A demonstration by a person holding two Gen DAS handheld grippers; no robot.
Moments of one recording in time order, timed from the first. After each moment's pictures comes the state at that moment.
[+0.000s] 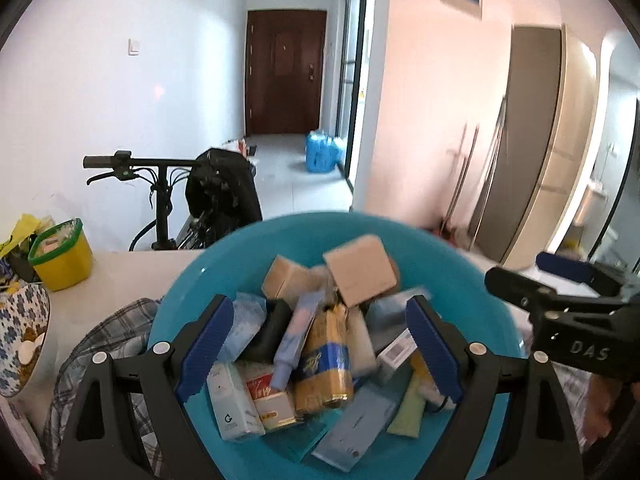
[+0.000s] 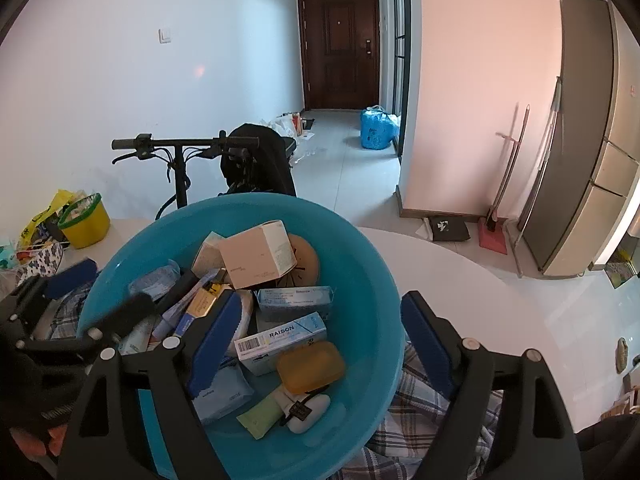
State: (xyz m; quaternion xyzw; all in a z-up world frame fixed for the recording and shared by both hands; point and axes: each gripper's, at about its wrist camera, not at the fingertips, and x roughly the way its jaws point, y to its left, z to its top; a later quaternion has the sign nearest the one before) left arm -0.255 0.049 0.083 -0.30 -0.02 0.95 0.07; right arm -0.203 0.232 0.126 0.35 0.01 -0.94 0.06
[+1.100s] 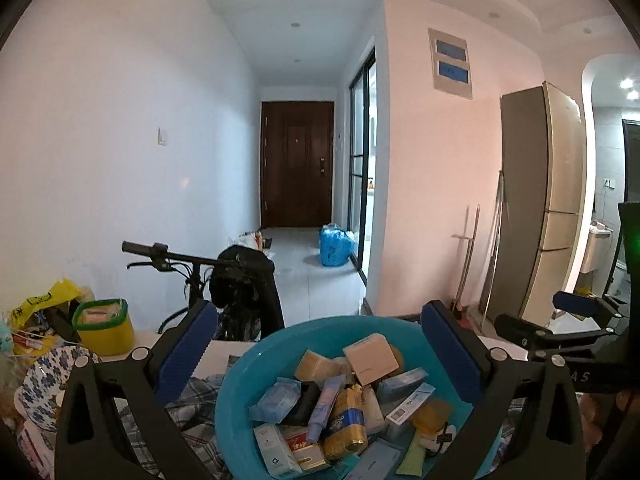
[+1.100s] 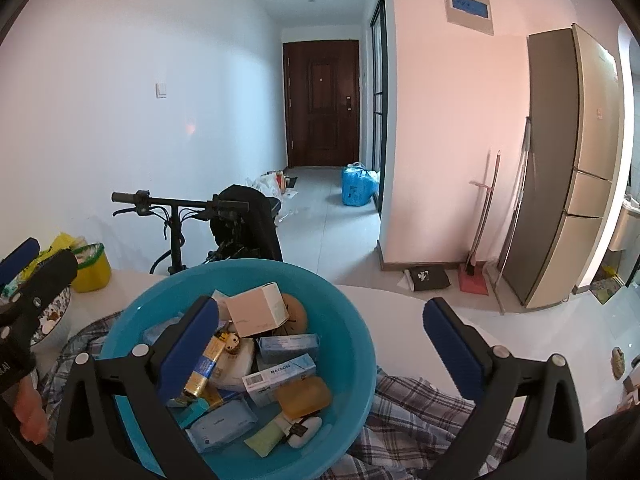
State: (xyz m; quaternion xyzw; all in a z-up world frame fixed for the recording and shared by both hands) left arm -0.178 0.023 0.163 -0.13 -0.01 0.99 0.04; right arm -0.153 0.232 0.177 0.24 0.00 -0.97 0.03
